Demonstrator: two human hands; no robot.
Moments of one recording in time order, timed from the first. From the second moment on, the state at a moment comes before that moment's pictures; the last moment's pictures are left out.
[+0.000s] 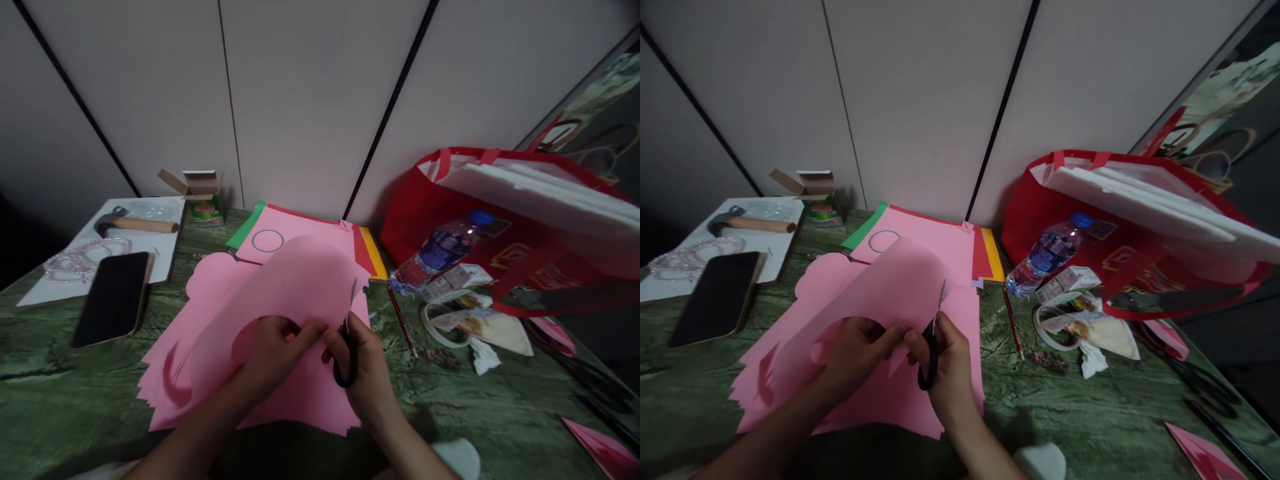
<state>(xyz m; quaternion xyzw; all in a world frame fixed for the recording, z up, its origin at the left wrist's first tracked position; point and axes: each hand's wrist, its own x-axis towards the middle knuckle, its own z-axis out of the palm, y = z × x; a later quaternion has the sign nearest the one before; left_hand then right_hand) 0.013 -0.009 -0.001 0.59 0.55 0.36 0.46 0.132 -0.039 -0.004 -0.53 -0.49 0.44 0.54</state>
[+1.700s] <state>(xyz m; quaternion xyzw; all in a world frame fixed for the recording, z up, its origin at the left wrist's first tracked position) 0.004 -0.002 -0.003 0.64 0.55 0.32 0.42 0.138 -0.036 -0.006 -0.53 -0.49 0.43 0.54</state>
